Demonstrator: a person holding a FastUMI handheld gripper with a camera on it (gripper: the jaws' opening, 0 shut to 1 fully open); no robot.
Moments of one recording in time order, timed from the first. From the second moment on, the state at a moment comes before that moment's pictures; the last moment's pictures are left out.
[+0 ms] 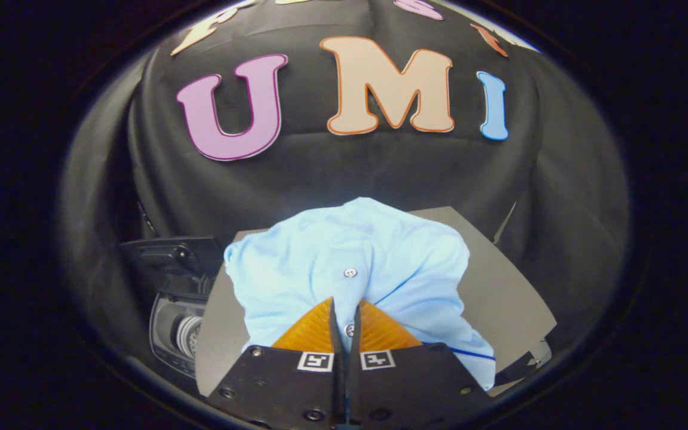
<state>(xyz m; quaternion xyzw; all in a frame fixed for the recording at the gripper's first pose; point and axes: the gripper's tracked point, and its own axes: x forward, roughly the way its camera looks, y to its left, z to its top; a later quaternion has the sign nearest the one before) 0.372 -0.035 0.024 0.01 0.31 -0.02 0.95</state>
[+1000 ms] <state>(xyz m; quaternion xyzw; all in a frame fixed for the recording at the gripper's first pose) 0.374 0.196 0.111 0.07 0.21 0.15 0.97</state>
